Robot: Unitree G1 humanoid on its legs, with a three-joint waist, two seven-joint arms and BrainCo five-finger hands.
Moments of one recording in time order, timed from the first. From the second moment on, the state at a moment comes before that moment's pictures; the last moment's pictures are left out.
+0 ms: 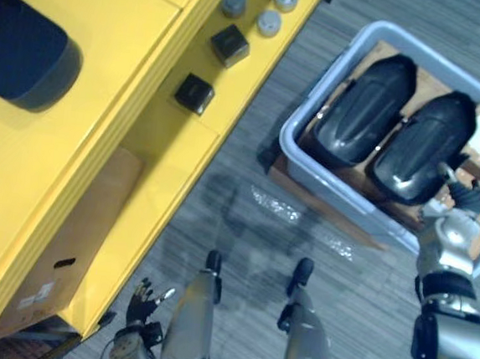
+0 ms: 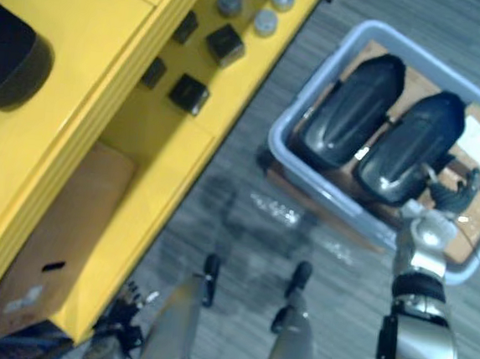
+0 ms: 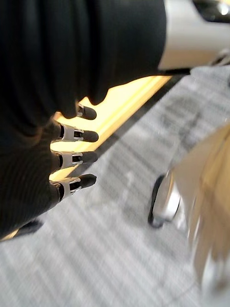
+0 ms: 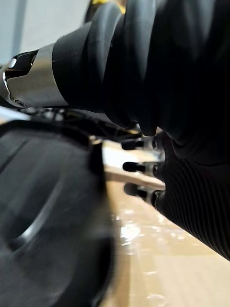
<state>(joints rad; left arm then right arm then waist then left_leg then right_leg) 0.06 0.12 -0.02 0.89 -0.40 -0.32 0.08 -0.73 -0.58 -0.21 0.93 0.39 -0.12 -0.46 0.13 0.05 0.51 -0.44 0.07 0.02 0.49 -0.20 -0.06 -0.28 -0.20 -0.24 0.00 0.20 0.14</state>
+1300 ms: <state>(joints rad) 0.01 0.11 -0.14 0.95 -0.50 -0.36 0.06 -0.88 -0.86 -0.16 1.21 -0.04 0.26 -0.45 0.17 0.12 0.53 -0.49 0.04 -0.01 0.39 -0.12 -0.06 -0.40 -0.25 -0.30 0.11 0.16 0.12</state>
